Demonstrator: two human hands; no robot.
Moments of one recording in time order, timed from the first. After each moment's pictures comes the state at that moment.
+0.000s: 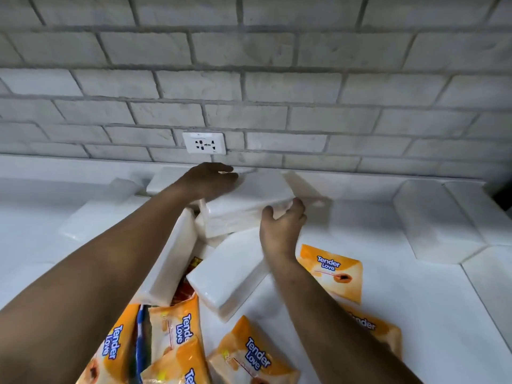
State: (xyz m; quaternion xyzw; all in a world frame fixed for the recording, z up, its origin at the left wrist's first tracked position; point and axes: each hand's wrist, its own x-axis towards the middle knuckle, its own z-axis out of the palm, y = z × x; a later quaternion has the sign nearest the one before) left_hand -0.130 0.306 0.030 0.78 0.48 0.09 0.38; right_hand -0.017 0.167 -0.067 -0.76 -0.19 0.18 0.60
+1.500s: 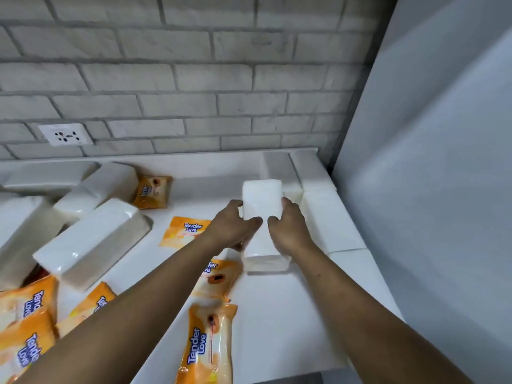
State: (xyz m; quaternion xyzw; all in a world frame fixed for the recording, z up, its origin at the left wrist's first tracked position) left_hand 0.098 -0.040 -0.039 0.73 0.38 0.08 0.56; right_hand 0.208 -0.153 -0.038 -0.85 -0.28 0.21 0.38
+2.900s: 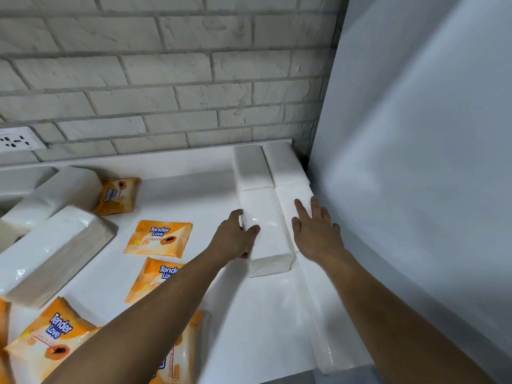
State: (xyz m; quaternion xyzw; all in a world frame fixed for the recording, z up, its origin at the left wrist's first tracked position) left_hand 0.172 -0.089 -0.088 0.73 0.41 0.07 0.55; right_hand 0.325 -0.236 -0.093 -0.93 -0.34 0.12 0.09
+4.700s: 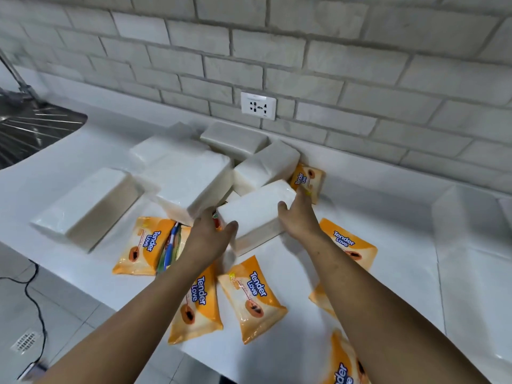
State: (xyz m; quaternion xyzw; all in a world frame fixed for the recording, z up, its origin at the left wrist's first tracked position) left_hand -0.226 0.092 -0.076 0.62 0.66 0.23 0.37; right_hand -0.005 0.116 -0.094 -0.78 -0.49 0.29 0.28
